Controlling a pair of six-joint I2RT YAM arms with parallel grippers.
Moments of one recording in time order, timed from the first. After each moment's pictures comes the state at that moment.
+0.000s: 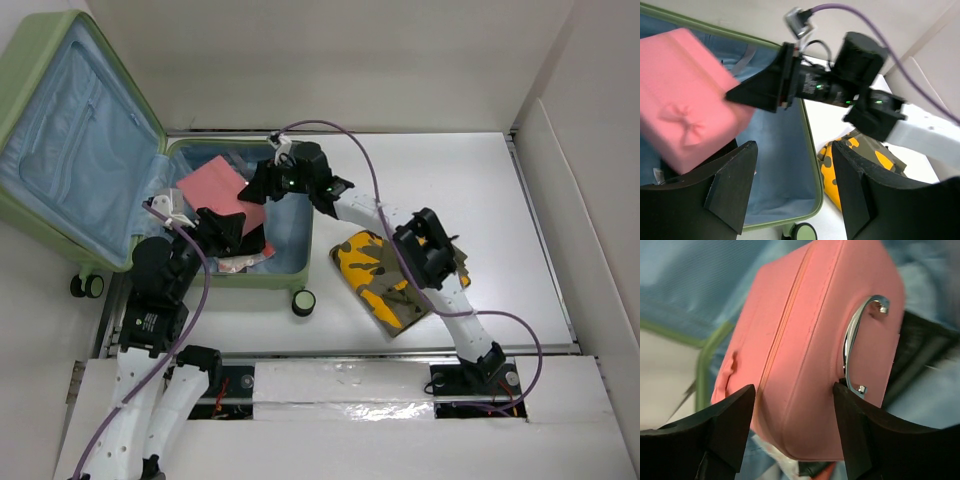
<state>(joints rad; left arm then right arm) -0.19 0.55 0.77 -0.31 0.10 -0.48 0.74 2.36 1.99 0.18 -0.49 0.56</state>
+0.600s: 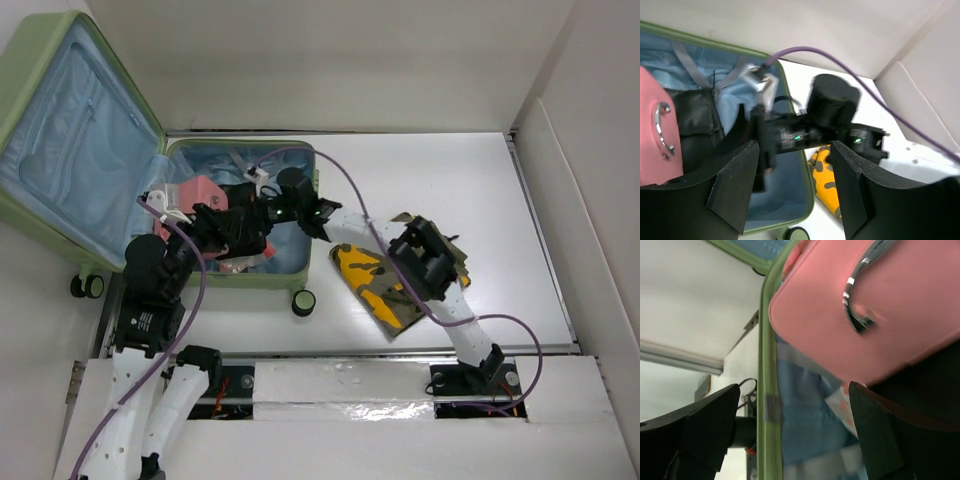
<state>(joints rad) -0.19 0.56 0.82 -0.32 0.12 -0.48 0.88 2.40 1.96 0.22 -0.74 0.67</state>
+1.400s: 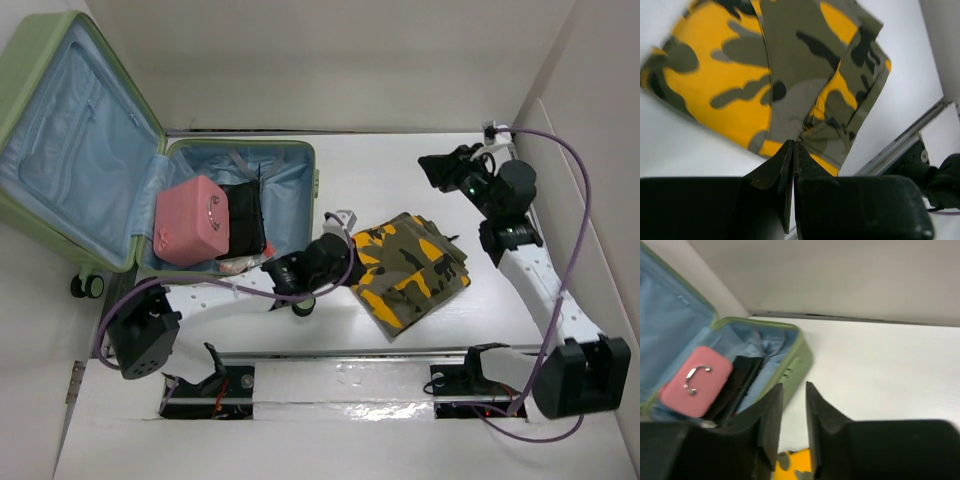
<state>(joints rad) -0.96 1.37 0.86 0.00 -0.12 -0.71 0.15 1.22 0.97 0.31 -0.44 0.44</state>
